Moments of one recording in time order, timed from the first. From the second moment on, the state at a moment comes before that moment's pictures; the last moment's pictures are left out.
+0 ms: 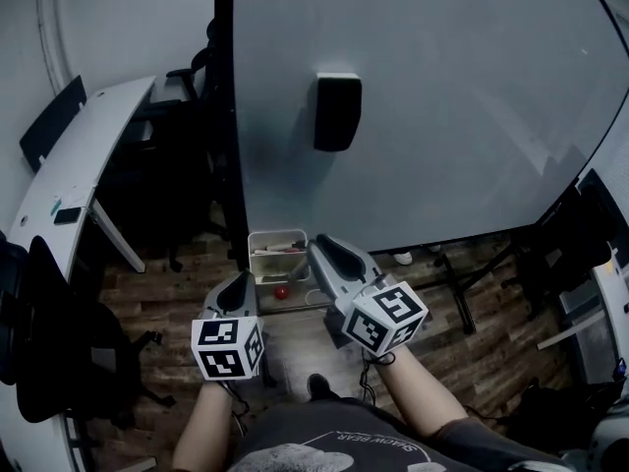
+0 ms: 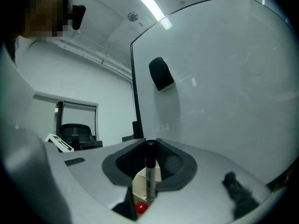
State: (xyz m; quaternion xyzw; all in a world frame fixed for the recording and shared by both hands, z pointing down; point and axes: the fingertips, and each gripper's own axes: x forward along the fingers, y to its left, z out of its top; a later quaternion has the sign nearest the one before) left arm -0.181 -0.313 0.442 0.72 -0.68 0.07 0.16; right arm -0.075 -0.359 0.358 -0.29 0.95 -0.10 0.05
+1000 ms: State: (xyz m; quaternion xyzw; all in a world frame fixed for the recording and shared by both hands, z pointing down) left arm -0.198 -0.327 0.461 0.67 -0.71 0.08 0.18; right arm -0.093 -0.387 0.425 -0.26 0.96 -0.13 0.01
